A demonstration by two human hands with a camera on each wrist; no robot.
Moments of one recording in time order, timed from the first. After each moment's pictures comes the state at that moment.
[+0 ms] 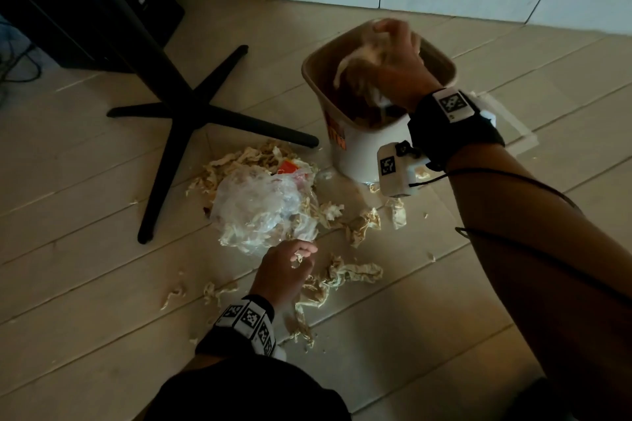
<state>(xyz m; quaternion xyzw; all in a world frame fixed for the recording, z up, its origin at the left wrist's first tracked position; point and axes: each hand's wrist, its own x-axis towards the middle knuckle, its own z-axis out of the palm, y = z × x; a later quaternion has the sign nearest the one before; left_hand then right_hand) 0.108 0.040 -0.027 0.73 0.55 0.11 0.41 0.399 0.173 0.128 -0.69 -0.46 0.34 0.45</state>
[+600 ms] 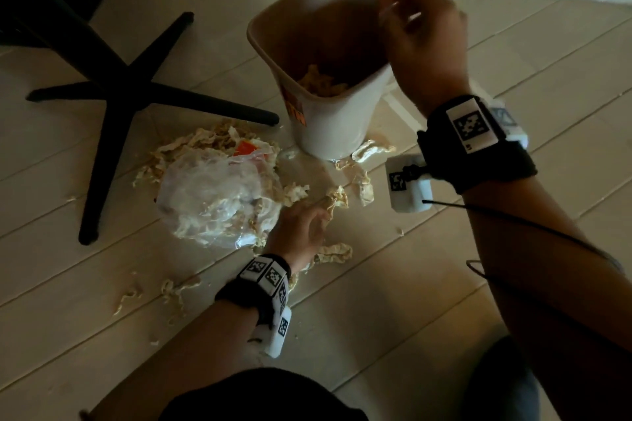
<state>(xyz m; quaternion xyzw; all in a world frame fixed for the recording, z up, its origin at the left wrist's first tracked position) 0.188 0.055 -0.058 0.82 0.45 0.07 0.34 0.436 0.111 0.117 -0.69 -0.51 0.04 0.51</state>
